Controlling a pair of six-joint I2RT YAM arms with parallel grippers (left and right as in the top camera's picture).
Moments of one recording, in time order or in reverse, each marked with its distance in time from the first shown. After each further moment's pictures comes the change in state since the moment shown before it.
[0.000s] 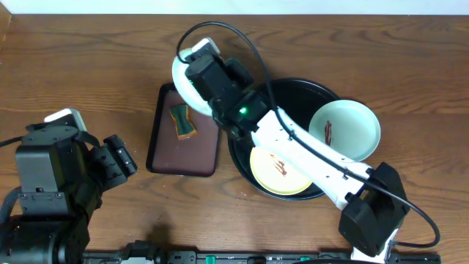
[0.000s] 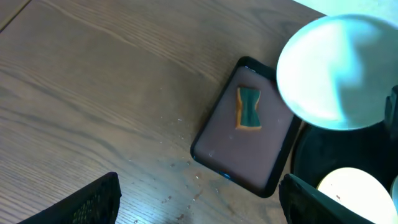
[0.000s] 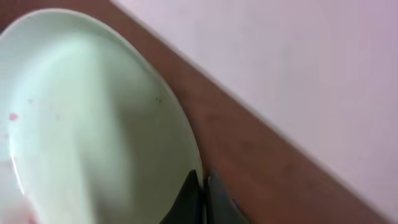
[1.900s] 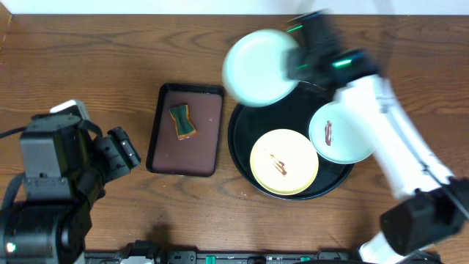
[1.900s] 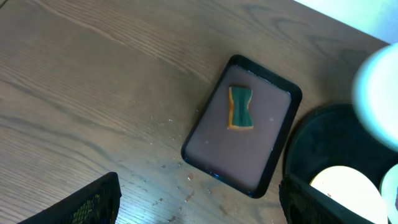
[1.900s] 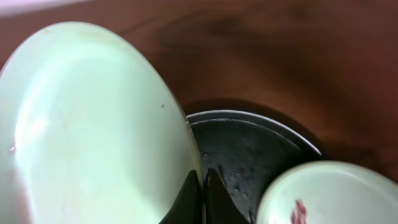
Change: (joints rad) left arm 0.000 0.043 0.000 0.026 0.037 -0.004; right arm -0.521 -0.169 0.005 -0.441 -0.601 0.602
